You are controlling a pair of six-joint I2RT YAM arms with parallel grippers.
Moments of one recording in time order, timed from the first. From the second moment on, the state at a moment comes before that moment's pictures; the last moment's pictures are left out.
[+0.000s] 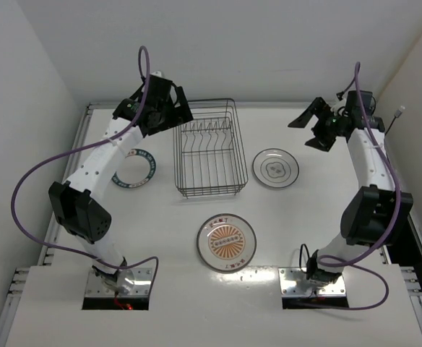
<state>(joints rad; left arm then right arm) -0.40 1.70 1.82 -0.82 -0.20 -0.64 -0.22 1.63 1.45 -0.67 -0.55 0.51</state>
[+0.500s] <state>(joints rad) -0.40 1.70 1.79 -0.84 -0.20 -0.66 -0.35 1.82 1.33 -0.60 -0.57 0.51</state>
